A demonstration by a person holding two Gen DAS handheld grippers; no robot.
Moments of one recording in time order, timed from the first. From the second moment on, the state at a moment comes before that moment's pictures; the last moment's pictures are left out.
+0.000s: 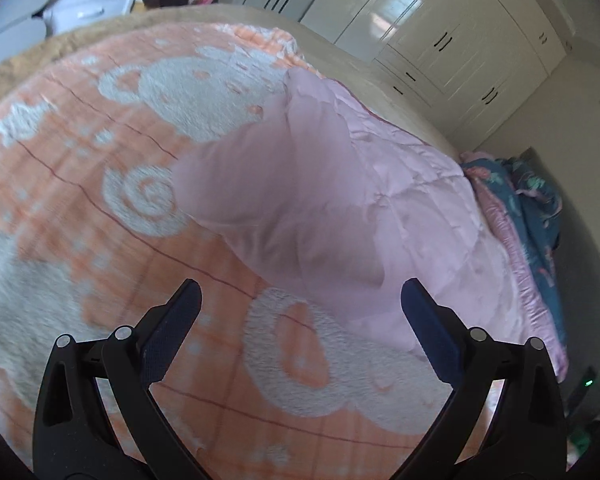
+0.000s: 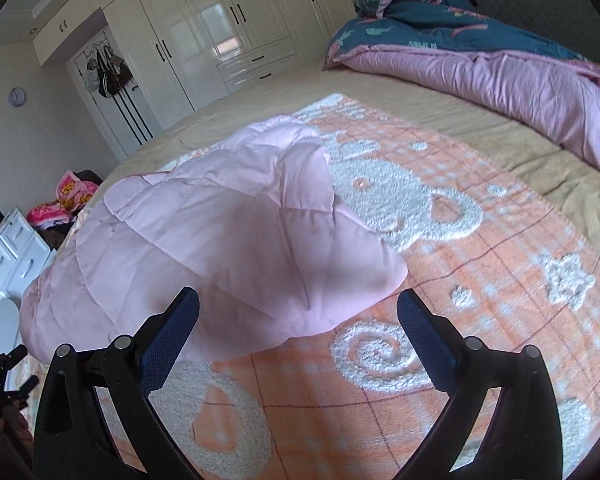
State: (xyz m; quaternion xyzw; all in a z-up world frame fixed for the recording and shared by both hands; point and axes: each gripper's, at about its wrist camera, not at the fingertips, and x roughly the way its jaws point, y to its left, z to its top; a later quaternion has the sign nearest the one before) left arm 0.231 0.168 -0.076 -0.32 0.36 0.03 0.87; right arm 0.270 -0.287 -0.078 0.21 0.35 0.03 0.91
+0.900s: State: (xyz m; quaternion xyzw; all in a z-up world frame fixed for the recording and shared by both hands) left arm 0.299 0.180 -0.115 -0.43 0.36 0.01 0.83; right arm 0.345 -0.294 -0.128 0.39 0.38 0.09 0.84
